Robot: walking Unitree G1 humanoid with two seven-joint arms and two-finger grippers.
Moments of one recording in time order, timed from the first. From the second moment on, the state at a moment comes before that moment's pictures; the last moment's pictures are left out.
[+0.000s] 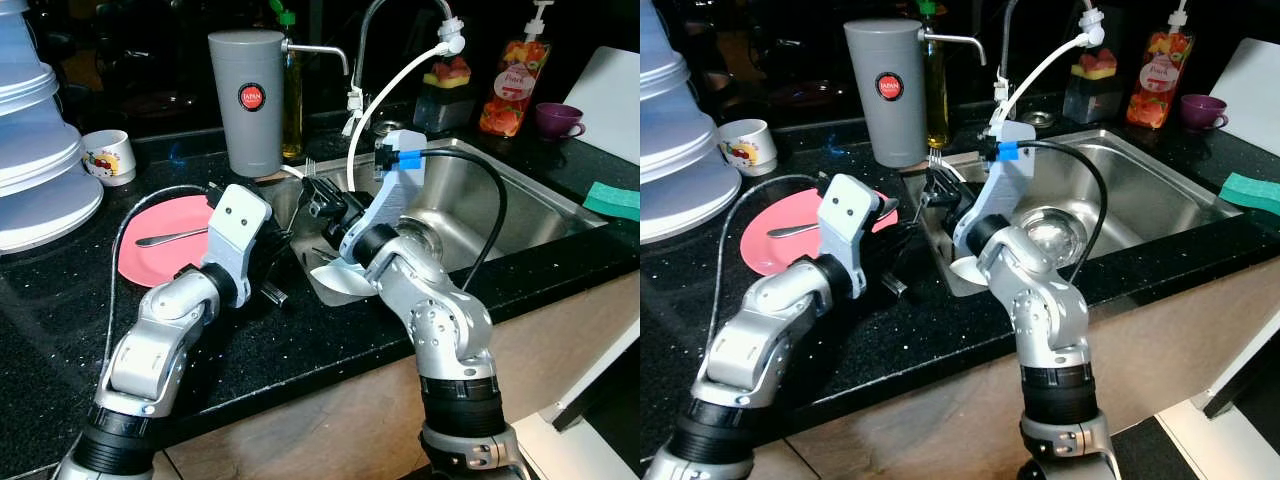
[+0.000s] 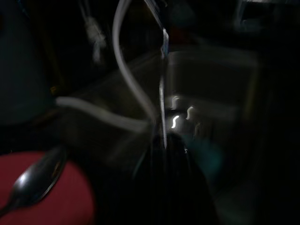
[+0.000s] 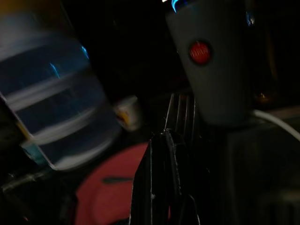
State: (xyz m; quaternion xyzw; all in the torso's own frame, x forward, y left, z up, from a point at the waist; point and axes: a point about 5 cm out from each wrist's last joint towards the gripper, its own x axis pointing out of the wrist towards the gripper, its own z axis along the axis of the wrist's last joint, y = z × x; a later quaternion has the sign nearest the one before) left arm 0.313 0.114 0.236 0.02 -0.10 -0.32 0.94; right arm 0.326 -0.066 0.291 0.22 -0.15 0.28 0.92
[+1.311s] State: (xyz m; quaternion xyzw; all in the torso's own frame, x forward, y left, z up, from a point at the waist) left arm 0.293 0.124 0.259 -0.20 -0.13 -0.39 0.89; right arm 0.325 -0.073 0.293 0.34 -0.12 0.34 0.87
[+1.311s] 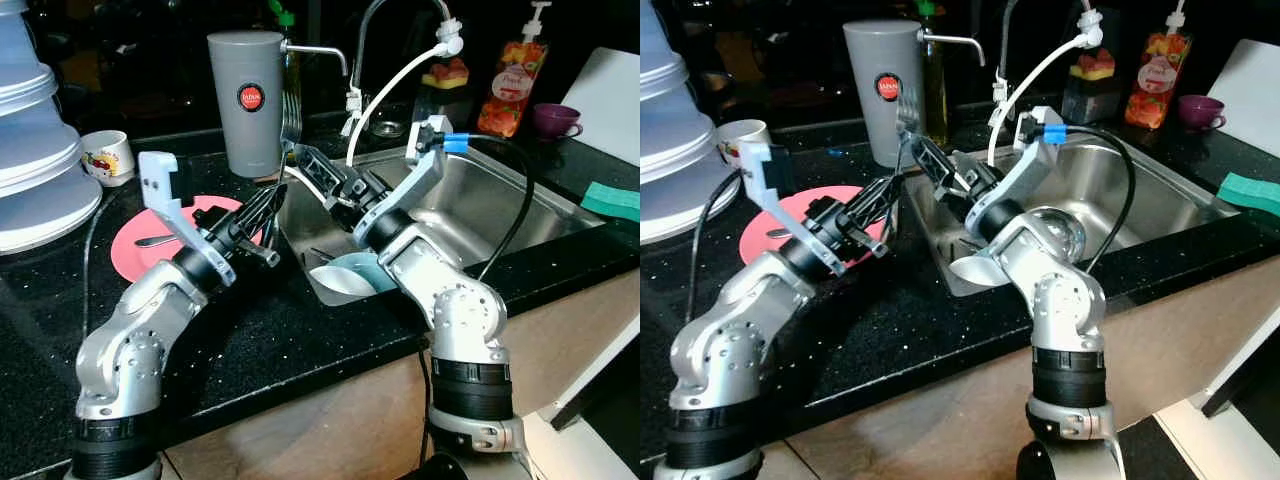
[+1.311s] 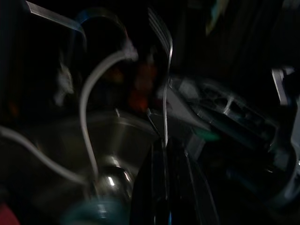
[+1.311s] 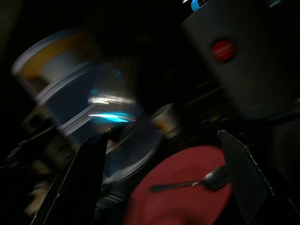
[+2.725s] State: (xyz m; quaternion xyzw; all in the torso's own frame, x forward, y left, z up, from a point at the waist) left arm 0.297 0.114 0.258 -0.21 -0.10 -0.40 0.89; right arm 0.326 -0.065 0.295 0.35 -0.11 0.36 0.86
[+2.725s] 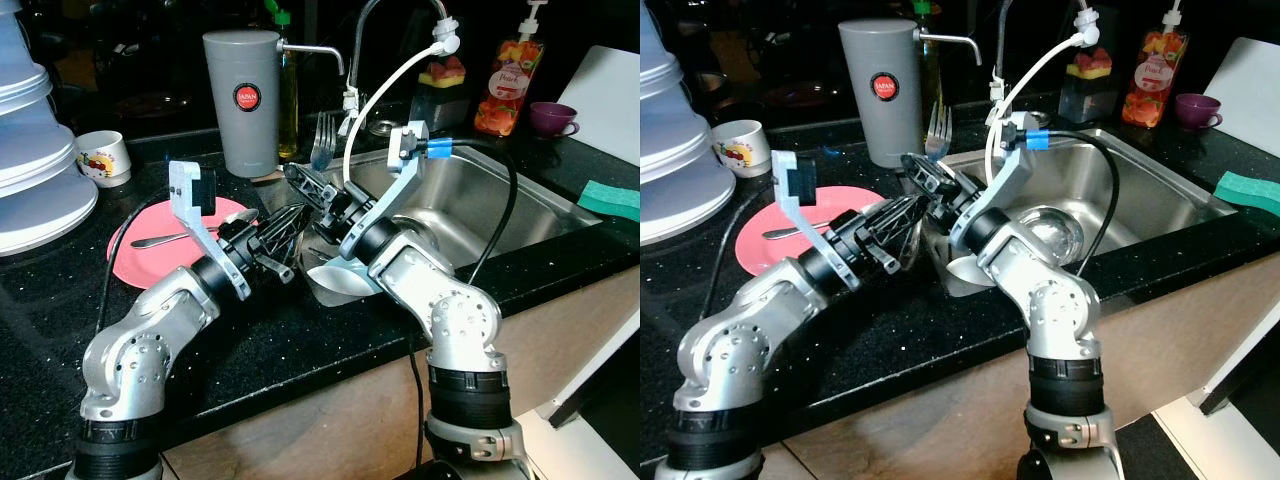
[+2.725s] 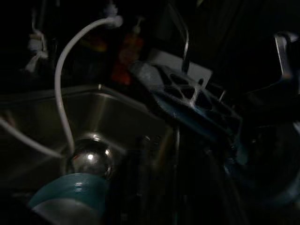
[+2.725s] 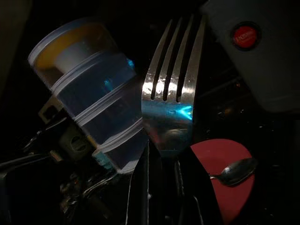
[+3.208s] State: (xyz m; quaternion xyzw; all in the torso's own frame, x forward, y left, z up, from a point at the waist) left arm 0.314 0.107 0.235 0.02 -0.05 -0.38 0.92; right arm 0.378 -0.110 0.281 0.01 -0.17 0.14 0.98
